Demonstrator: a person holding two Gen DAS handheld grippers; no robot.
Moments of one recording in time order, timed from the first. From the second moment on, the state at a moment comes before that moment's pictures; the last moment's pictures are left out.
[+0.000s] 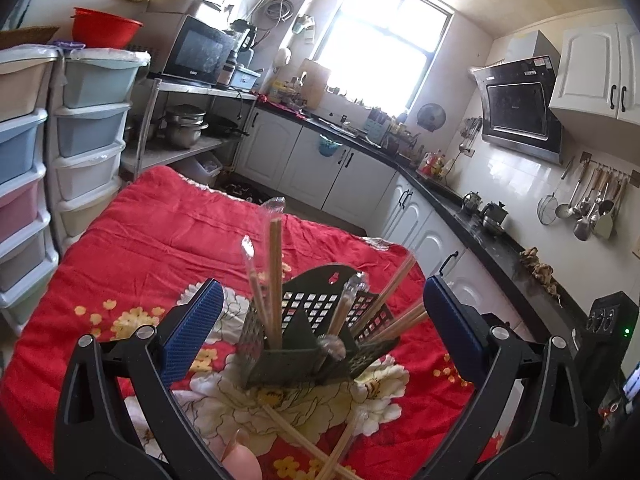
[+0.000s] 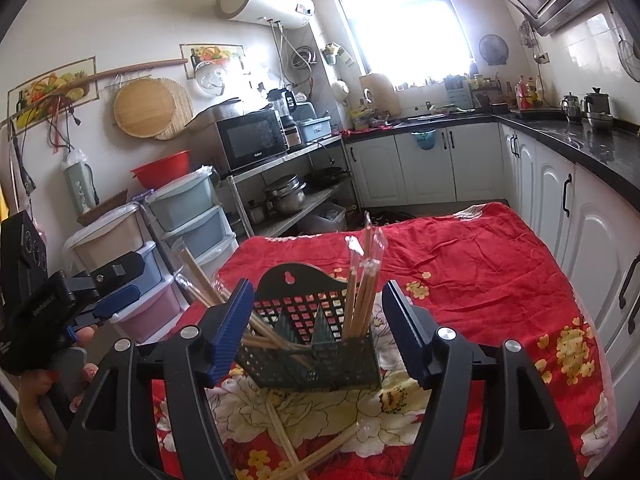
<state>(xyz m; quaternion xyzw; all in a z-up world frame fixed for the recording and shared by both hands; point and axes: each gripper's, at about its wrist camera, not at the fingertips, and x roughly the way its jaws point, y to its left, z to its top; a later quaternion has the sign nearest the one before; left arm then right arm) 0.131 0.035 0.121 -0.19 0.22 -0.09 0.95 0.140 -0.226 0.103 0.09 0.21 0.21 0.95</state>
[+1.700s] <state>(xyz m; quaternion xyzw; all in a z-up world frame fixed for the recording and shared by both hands) 0.140 0.041 -0.002 -0.21 0.37 -0.08 0.90 0.150 -0.207 -0.001 0.05 0.37 0.21 0.90</state>
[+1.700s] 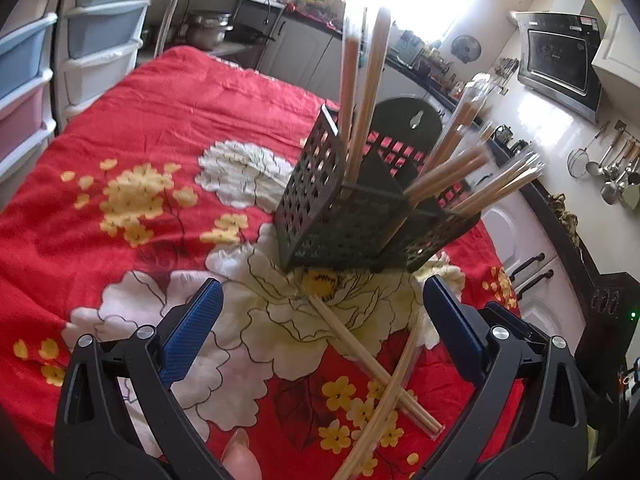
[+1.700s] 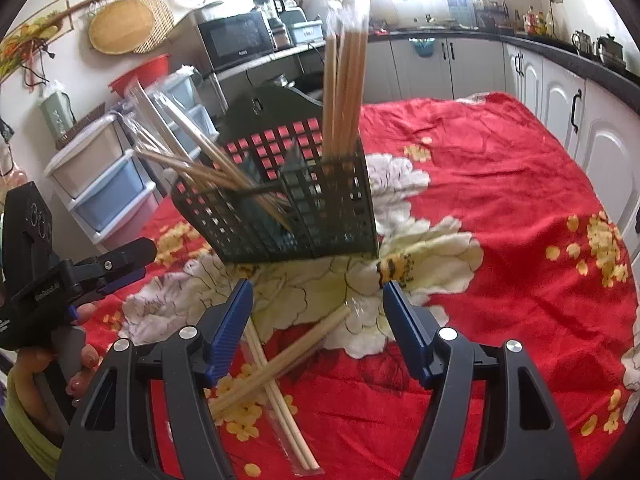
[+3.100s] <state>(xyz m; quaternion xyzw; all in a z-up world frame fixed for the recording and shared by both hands) 0.194 0.019 -0.074 -0.30 0.47 -0.14 0.82 0.190 -0.203 -0.068 0.10 0.47 0.21 0.85</state>
